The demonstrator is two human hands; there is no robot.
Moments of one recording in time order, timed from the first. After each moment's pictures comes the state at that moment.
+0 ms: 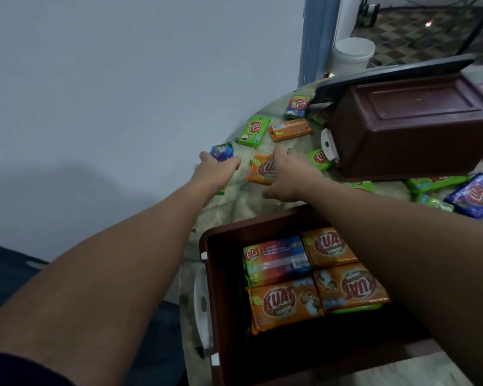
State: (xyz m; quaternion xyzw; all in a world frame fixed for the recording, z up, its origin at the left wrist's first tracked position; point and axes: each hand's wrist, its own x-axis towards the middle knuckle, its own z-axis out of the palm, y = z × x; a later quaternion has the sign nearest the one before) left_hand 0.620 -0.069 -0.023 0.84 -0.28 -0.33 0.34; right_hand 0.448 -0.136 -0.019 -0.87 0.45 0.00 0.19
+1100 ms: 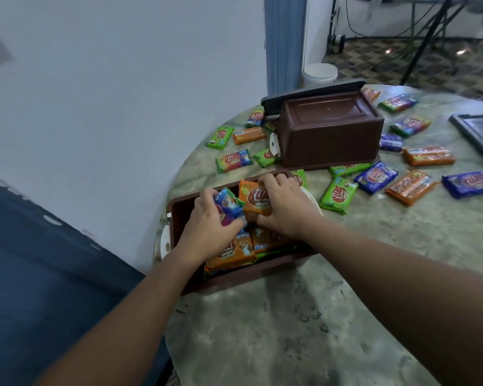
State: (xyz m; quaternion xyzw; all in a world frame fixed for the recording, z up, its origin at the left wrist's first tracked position) left_hand 0.451 0.089 -0.007 0.80 -0.50 -0.21 0.27; right_hand 0.277 -0.027 0.003 -0.91 0.38 -0.11 0.16
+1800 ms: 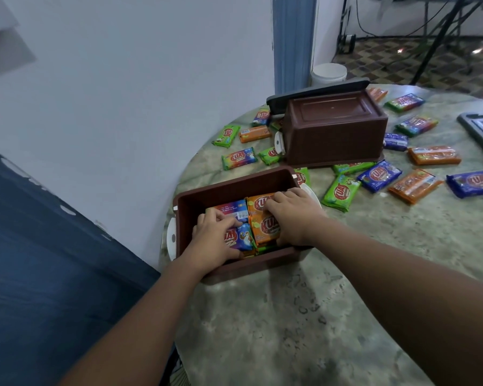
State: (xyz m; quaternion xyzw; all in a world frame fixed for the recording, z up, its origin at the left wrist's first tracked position) left_hand 0.443 0.118 -0.029 0.80 -0.56 -0.17 0.13; right_hand 0.260 -0.022 -0.005 -0.96 0.27 0.07 0.01
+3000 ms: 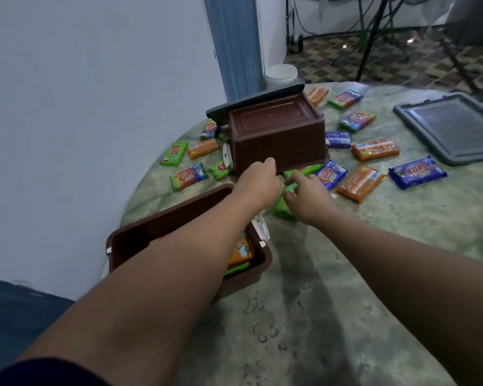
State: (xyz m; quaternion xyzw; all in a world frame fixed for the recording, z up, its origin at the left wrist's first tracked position) left_hand 0.298 -0.101 0.023 0.73 -0.66 -0.12 0.11; right_hand 0.163 -0.121 -0.032 -0.75 0.58 -0.17 0.28
